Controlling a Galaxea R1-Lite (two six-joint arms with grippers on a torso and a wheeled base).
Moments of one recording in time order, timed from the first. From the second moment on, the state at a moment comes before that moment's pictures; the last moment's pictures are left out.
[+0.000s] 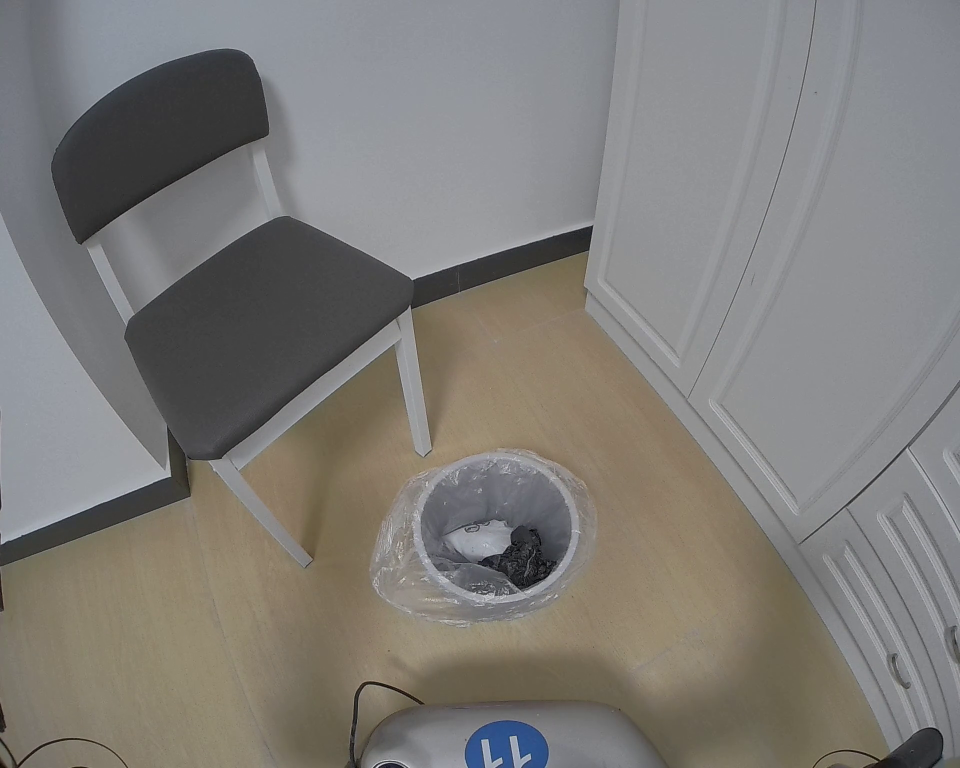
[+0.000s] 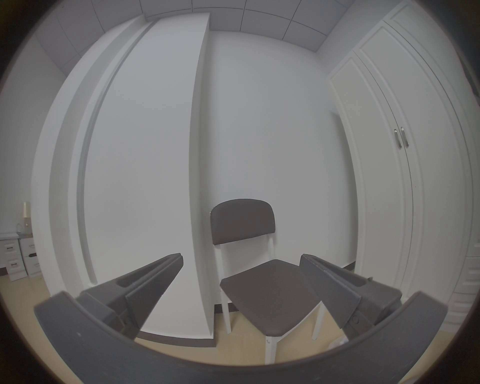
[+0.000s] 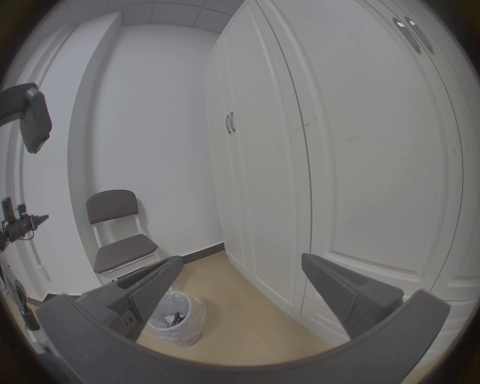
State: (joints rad) left arm -0.25 0.73 -0.09 -1.14 0.50 0.20; right arm 0.00 0.02 -0.26 -0.02 -0.09 0.11
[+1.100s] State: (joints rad) left arm -0.03 0.06 -0.02 -0.45 0.25 0.18; right arm 0.00 0.01 -0.05 -0.34 -0.14 0.04
